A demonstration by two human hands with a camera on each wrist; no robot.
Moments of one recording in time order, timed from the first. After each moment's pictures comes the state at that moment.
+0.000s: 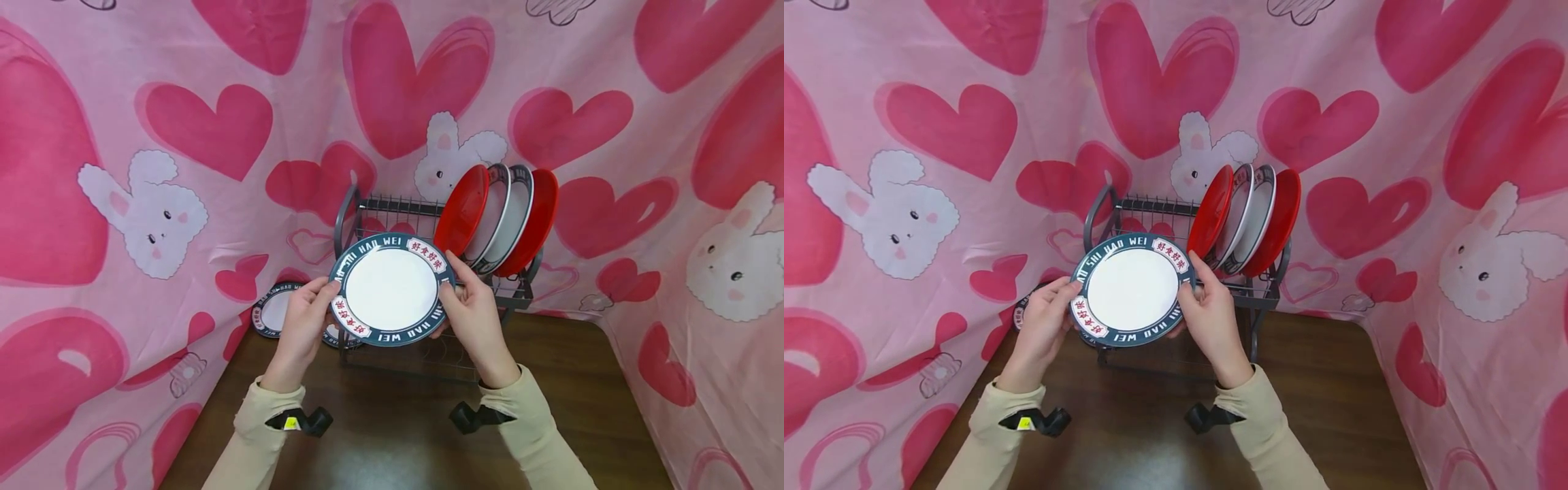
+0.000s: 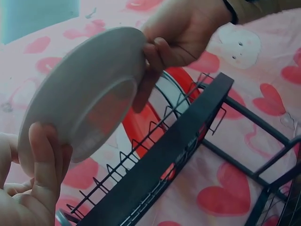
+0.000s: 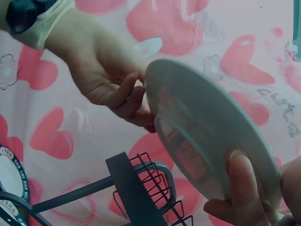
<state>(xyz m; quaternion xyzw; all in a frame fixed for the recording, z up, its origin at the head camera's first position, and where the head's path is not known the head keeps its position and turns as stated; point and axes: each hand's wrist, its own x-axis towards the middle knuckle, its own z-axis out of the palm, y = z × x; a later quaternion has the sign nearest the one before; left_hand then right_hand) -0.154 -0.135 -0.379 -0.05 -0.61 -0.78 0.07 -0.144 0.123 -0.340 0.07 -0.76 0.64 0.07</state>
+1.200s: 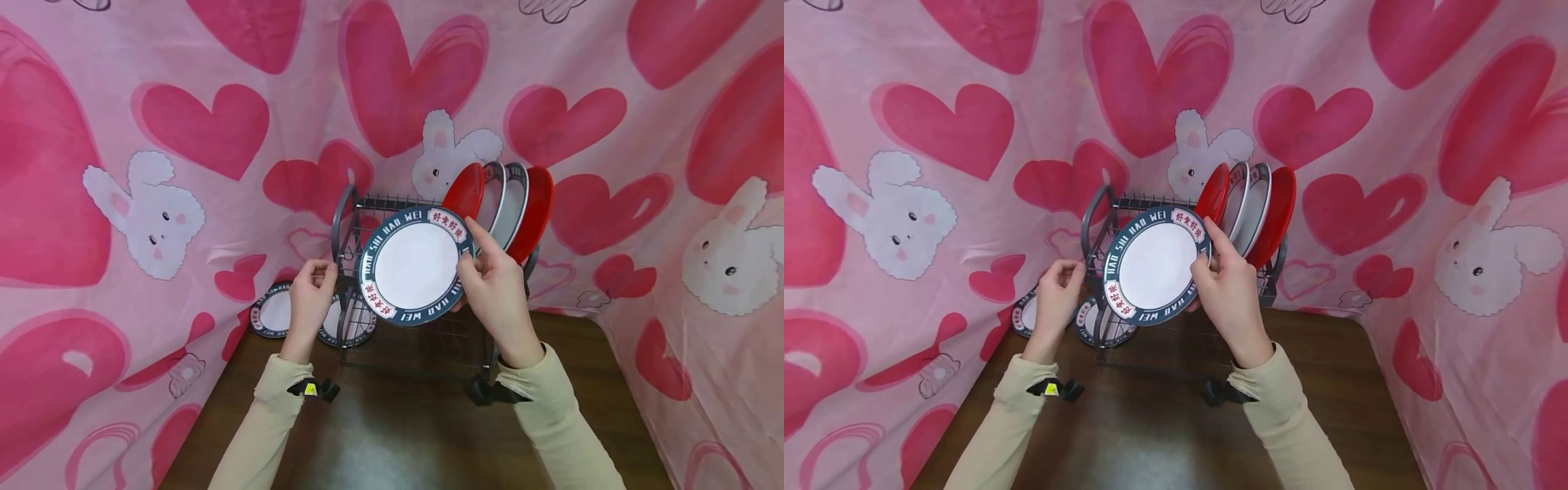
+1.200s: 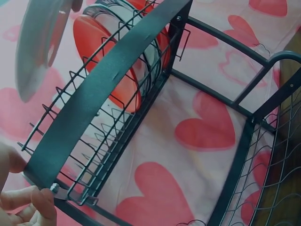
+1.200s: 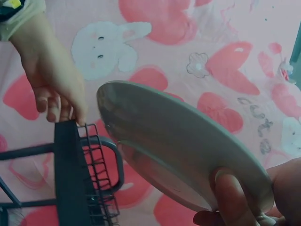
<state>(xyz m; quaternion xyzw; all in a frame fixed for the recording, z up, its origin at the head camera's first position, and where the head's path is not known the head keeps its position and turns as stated) -0.209 -0.138 -0.412 0.00 -0.78 -0.58 0.23 -0.145 0.141 -0.296 0.09 -0.83 0.52 0.18</state>
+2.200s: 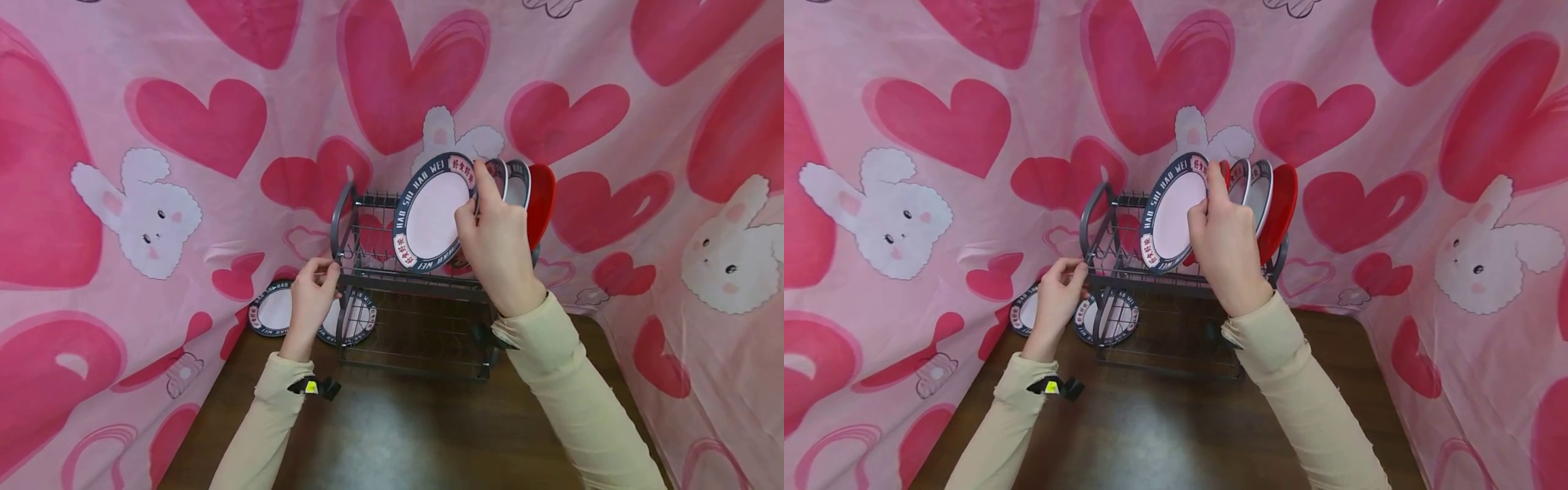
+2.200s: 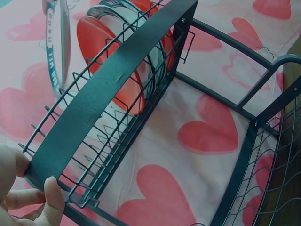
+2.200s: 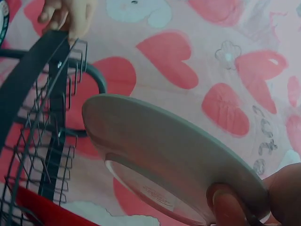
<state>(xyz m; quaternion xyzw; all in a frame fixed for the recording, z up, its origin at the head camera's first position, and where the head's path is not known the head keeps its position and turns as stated) -0.211 -0.136 -0.408 -0.02 -0.78 -0.59 0.21 -0.180 0.129 -0.244 0.12 -0.88 0.30 0.35</state>
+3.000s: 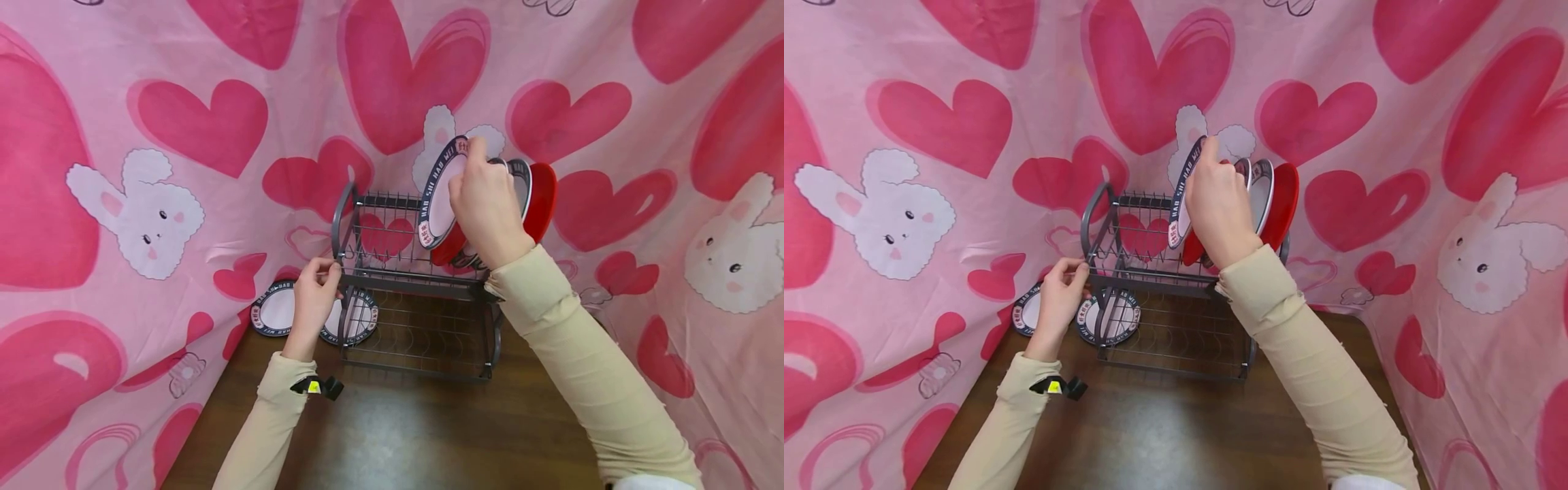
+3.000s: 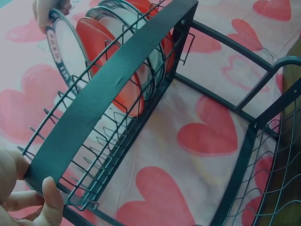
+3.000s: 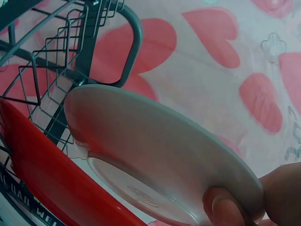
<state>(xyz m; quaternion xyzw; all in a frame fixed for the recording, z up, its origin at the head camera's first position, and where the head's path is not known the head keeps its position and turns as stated) -0.210 -0.136 -0.409 -0.01 -0.77 -0.60 0.21 -0.219 0.118 -0.215 0.08 -0.93 0.23 0.28</state>
